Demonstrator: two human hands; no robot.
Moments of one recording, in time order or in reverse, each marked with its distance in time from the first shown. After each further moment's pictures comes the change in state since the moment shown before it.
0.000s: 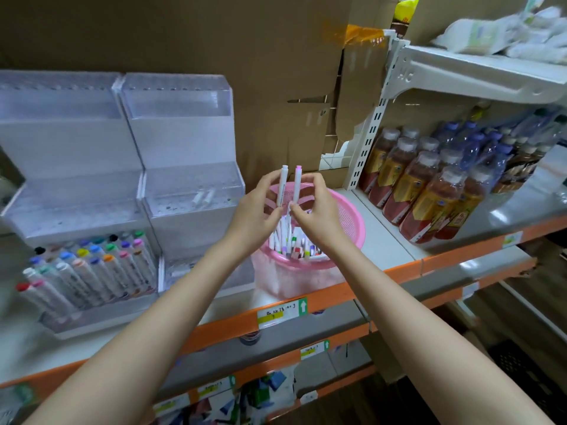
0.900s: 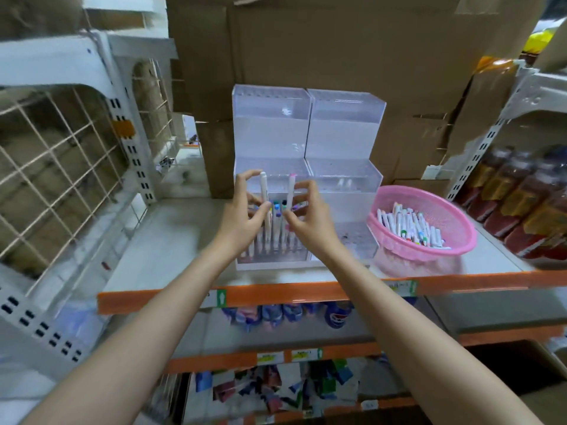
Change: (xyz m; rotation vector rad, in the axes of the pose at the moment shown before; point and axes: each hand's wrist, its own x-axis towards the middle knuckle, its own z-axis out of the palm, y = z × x) left_hand -0.153 -0.049 -0.224 0.020 0.283 -0.147; right_hand -0.095 -0.143 0.194 0.151 -0.195 -0.109
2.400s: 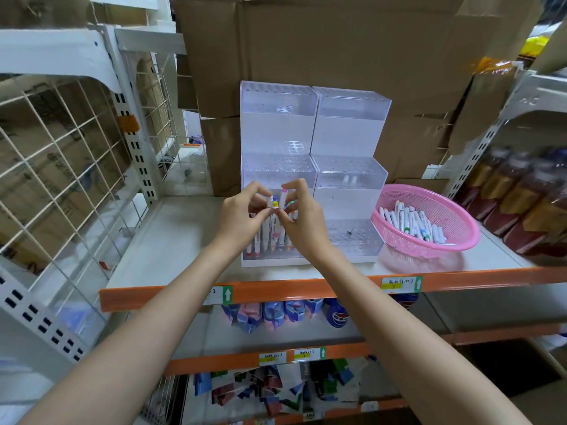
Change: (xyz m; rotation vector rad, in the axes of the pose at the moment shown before) left_hand -0.007 -0.016 -0.008 0.104 0.026 0.102; right_hand -0.009 -0.005 0.026 -0.180 0.025 -0.165
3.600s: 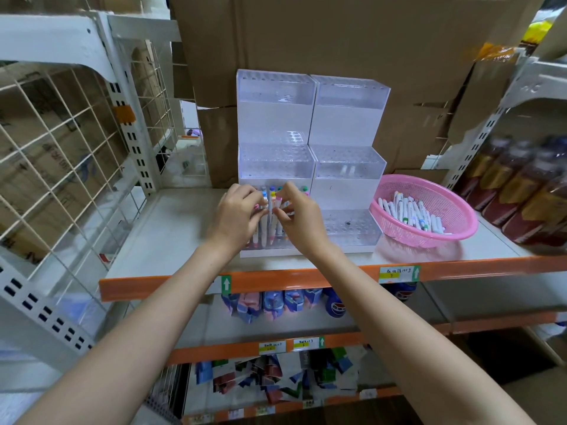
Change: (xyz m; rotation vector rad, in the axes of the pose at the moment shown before) left_hand -0.010 -0.014 -0.001 0.457 -0.051 0.256; right_hand -0.011 0.011 0.006 -0.128 -0.029 -0.035
